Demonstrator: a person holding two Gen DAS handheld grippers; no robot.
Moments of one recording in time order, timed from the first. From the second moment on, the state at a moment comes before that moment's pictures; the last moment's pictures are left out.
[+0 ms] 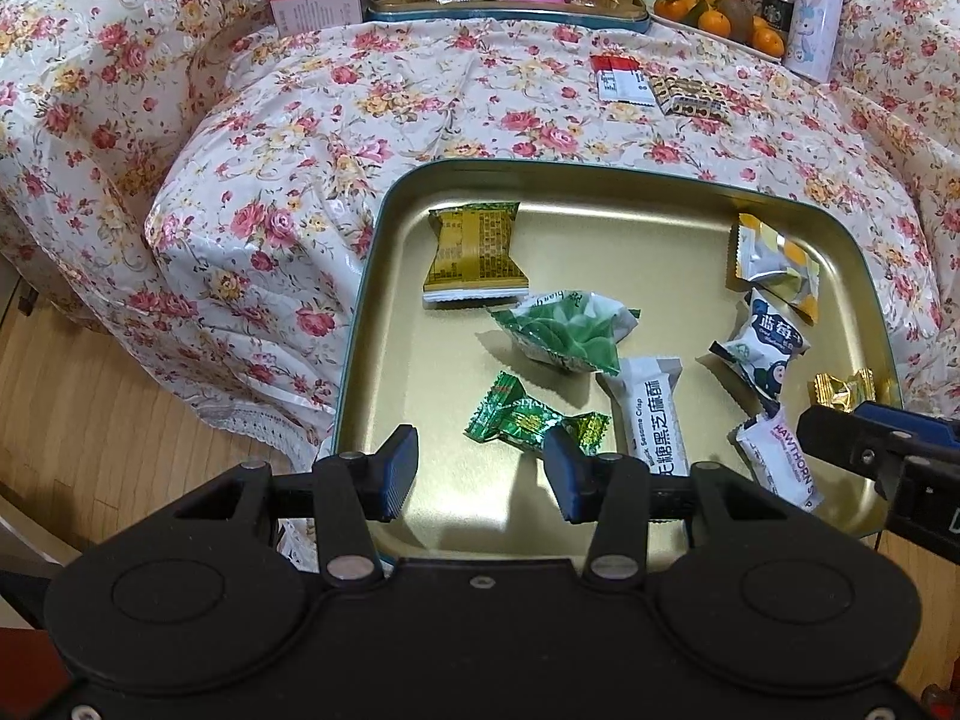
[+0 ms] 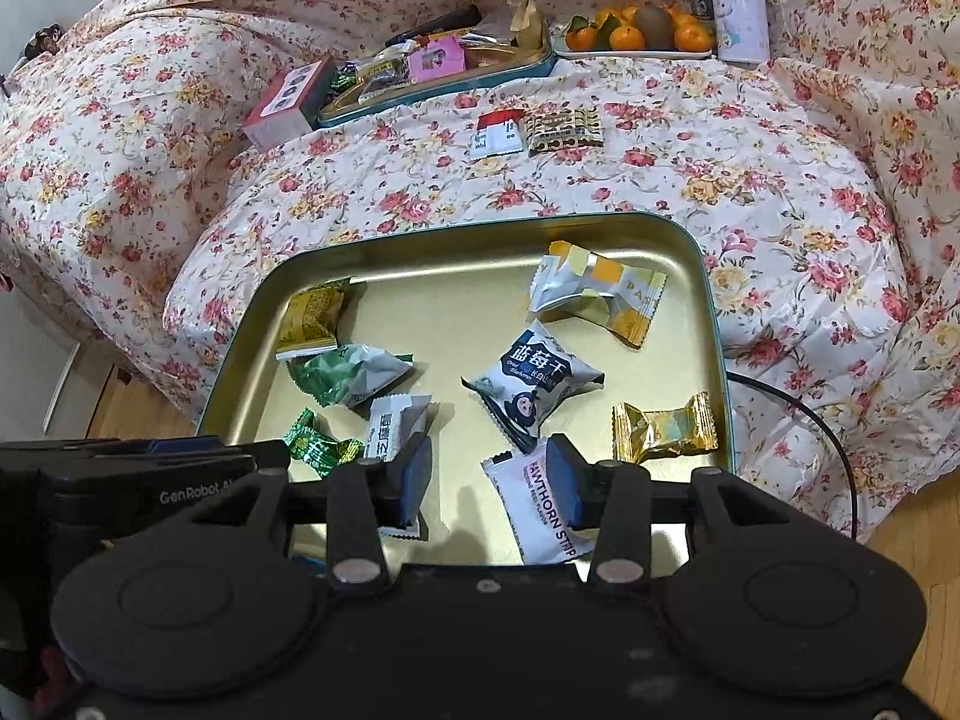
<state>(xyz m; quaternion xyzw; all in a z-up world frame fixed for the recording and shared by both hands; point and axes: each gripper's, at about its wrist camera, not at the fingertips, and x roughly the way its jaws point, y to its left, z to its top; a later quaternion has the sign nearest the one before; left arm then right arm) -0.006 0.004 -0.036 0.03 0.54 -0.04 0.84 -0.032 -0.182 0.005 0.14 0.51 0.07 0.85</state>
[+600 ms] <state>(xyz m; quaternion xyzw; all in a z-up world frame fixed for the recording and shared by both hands) 0.003 0.001 -0.054 0.02 0.60 -0.06 0.79 -0.026 -0.182 -0.002 0.14 0.53 0.08 0.83</state>
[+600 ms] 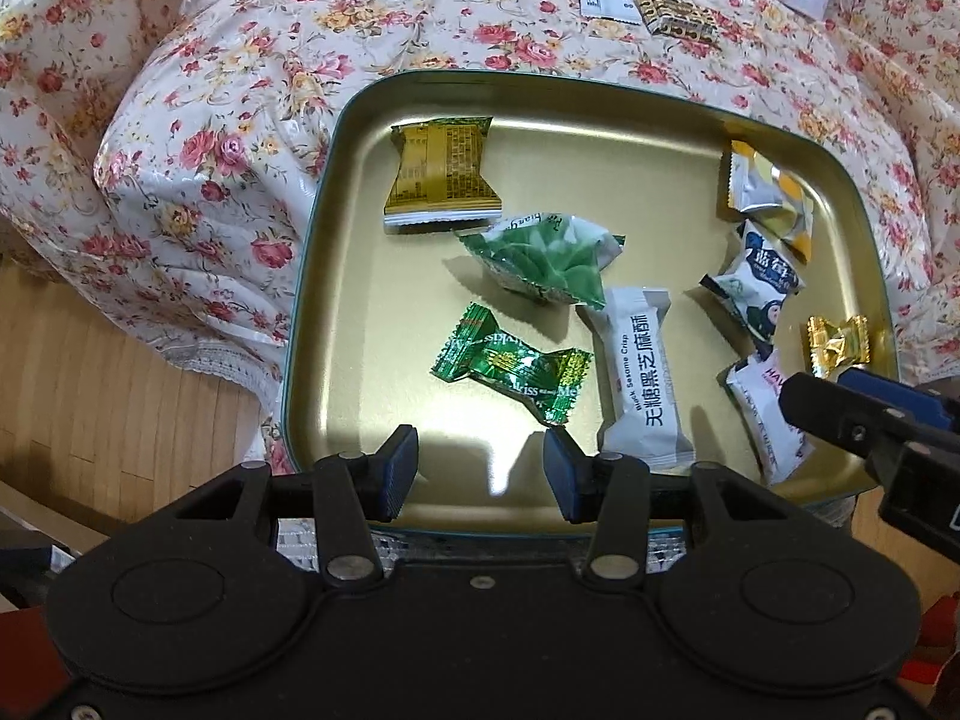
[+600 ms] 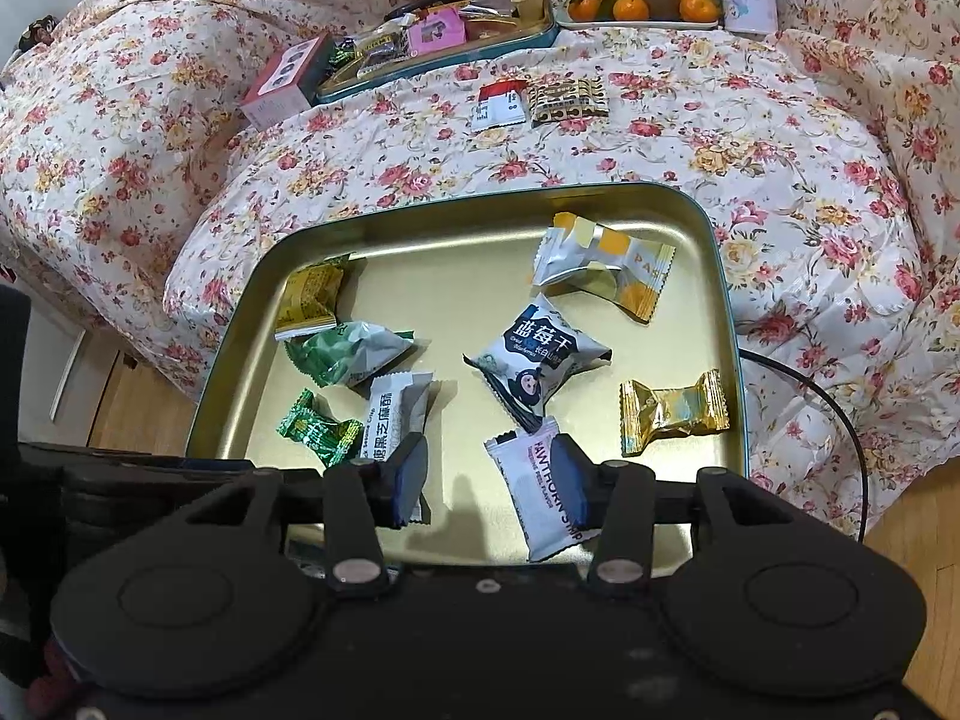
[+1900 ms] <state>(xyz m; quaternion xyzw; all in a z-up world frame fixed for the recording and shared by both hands) 0.062 -0.012 -0.036 0.08 0.65 -0.11 0.75 0.038 -0.189 -0.004 0.13 0.59 0.09 0.79</state>
